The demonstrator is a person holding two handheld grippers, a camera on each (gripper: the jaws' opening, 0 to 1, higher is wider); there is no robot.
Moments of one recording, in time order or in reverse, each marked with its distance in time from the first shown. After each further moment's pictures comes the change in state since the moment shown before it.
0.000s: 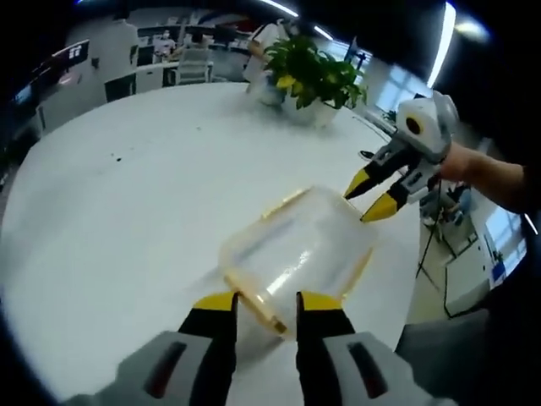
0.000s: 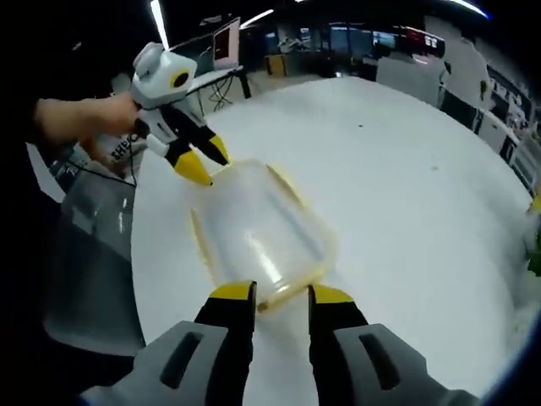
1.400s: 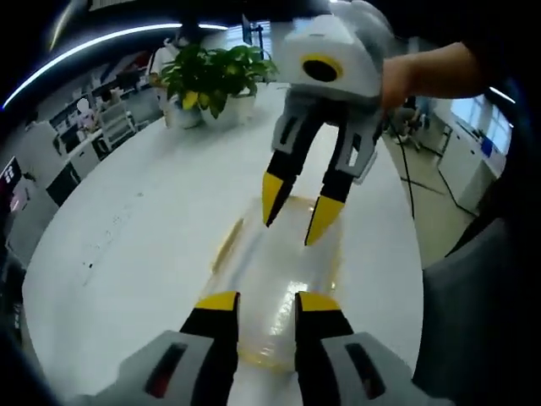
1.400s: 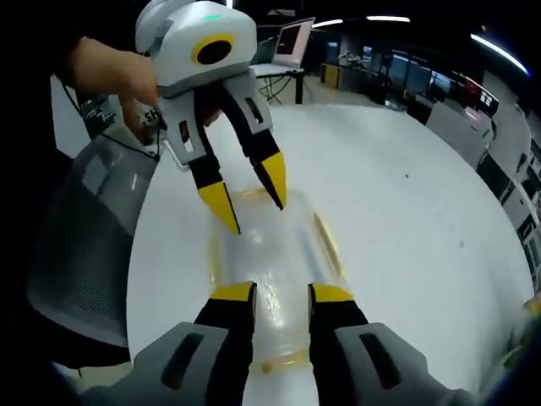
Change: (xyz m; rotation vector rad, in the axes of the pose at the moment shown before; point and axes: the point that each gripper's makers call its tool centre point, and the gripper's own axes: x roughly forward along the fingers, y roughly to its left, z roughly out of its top) left arm 0.015 -0.043 0.031 0.535 0.009 -0.094; right arm 0.030 0.025 0.047 -0.253 -0.047 0.104
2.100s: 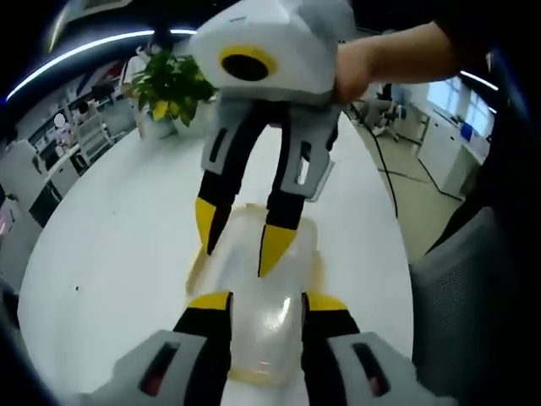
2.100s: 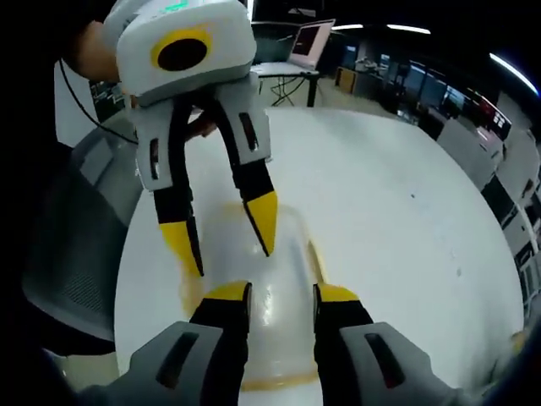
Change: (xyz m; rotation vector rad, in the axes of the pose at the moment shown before) left arm 0.006 -0.022 0.013 0.075 -0.012 -0.093; right arm 0.010 -0.013 0.019 -0.084 0.008 0.006
